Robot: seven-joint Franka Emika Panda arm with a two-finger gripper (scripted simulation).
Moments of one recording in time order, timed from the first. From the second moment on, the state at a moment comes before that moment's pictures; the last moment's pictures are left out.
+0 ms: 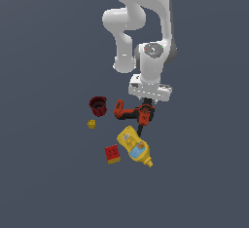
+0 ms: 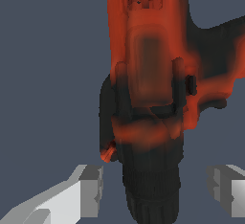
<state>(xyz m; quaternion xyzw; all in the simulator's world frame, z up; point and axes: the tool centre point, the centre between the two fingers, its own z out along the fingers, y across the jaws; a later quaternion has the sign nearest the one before) -0.123 0.122 0.095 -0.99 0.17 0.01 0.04</state>
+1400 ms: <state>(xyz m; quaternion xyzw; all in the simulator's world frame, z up) -0.125 0.125 0.064 -0.99 0.17 0.01 0.04</state>
